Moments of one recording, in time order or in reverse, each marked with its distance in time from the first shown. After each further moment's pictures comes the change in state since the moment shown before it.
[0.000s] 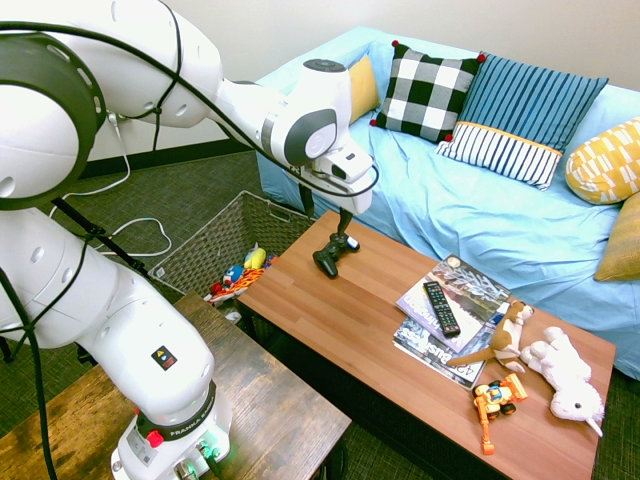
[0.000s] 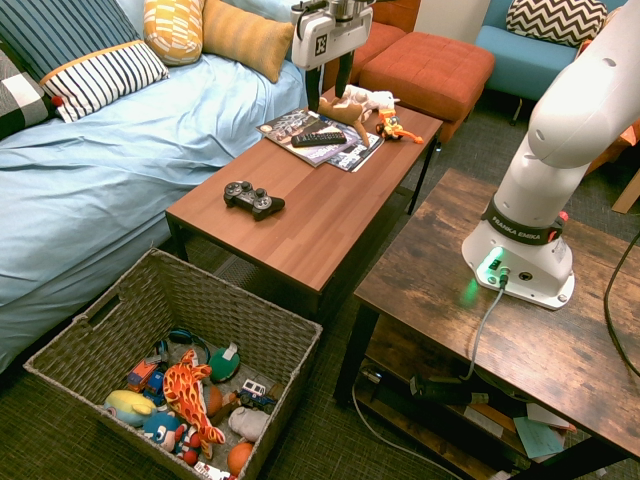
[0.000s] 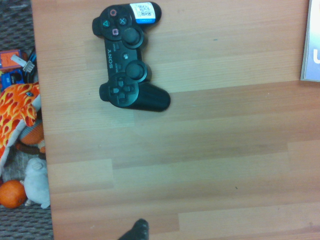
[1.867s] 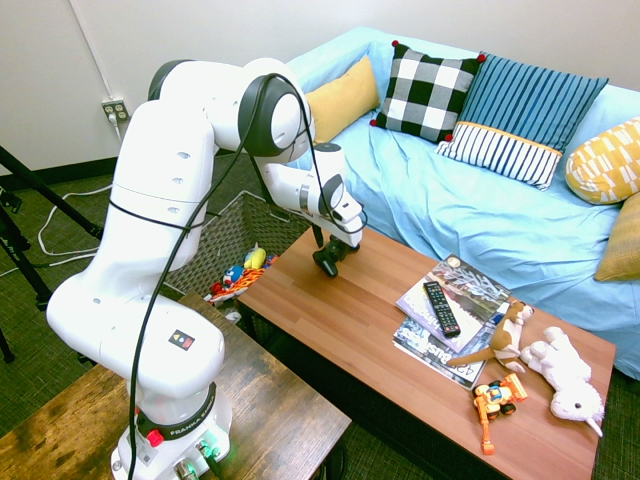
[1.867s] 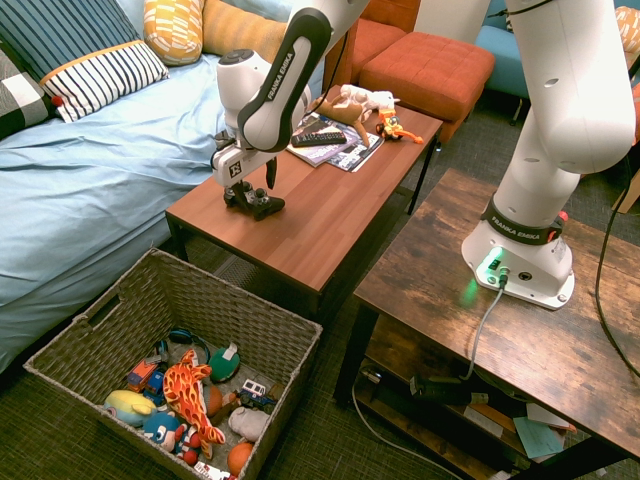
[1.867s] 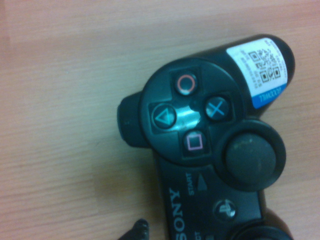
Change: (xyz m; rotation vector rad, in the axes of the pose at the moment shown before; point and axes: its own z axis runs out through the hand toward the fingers) arm 0.019 -0.164 0.264 -0.071 0.031 0.058
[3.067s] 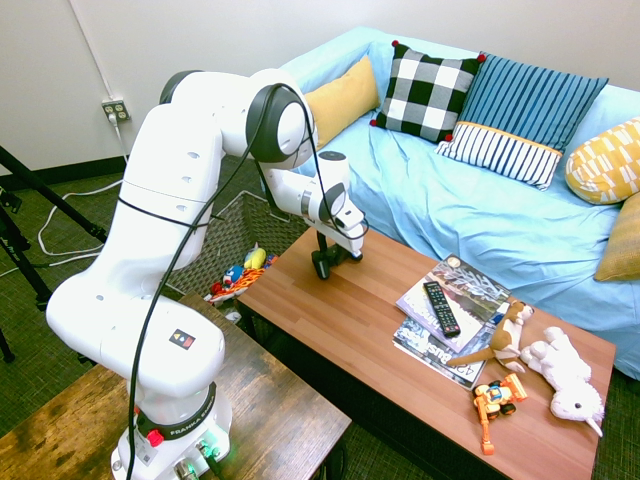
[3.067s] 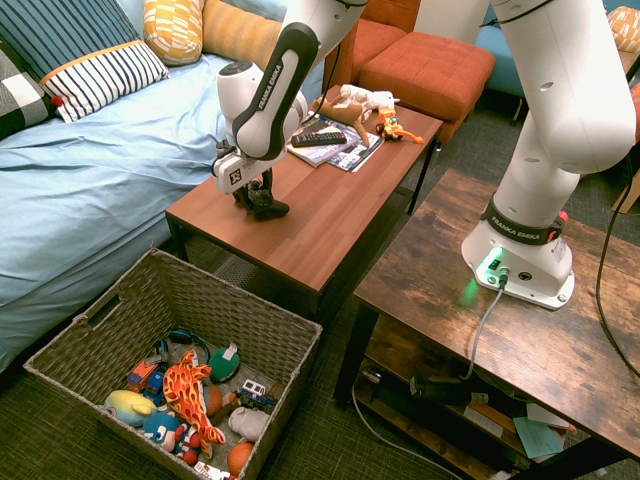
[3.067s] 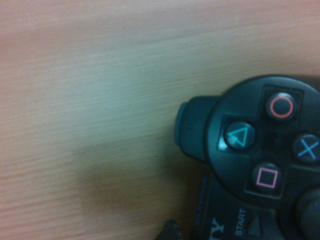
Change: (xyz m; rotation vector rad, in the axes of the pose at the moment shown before) arm 0.006 -0.002 0.021 -0.009 -0.028 -0.004
